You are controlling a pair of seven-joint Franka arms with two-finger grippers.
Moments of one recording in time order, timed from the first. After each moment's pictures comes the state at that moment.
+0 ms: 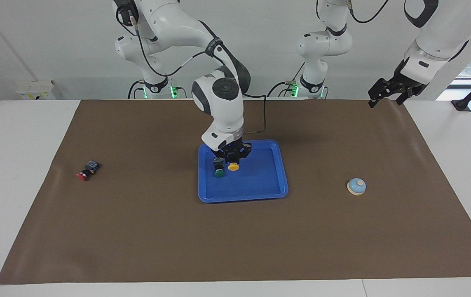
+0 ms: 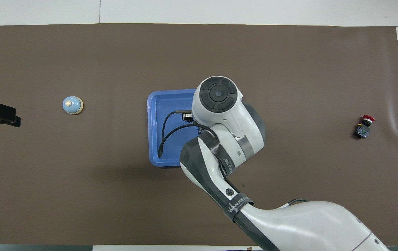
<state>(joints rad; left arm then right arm) 0.02 -0.06 -0.04 -1.62 -0.02 1.48 -0.06 0.53 0.44 0.08 -1.64 0.01 2.12 0.64</state>
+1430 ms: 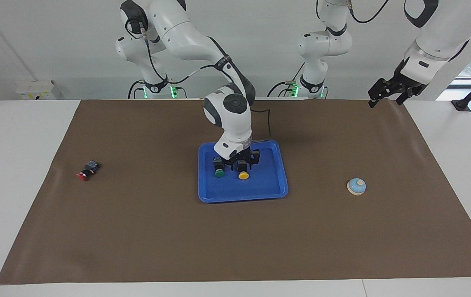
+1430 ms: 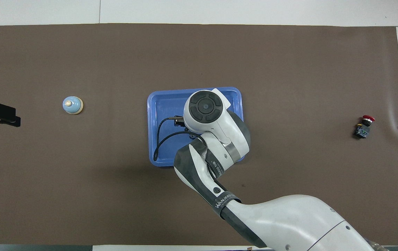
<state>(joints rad) 0.02 -0.06 -0.04 -1.62 -0.02 1.48 -0.06 0.56 0.48 0.07 -1.66 0.01 2.20 0.69</state>
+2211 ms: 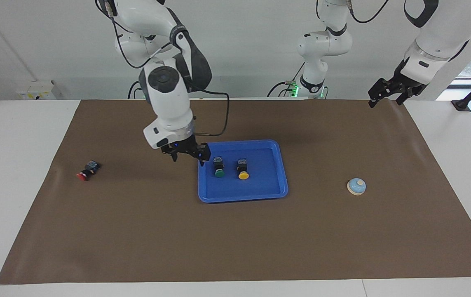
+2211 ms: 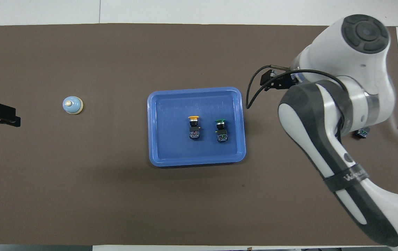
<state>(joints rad) 0.02 -0.06 -0.04 -1.62 -0.02 1.48 -0.06 0.16 0.26 0.05 -1.62 0.01 1.90 0.49</state>
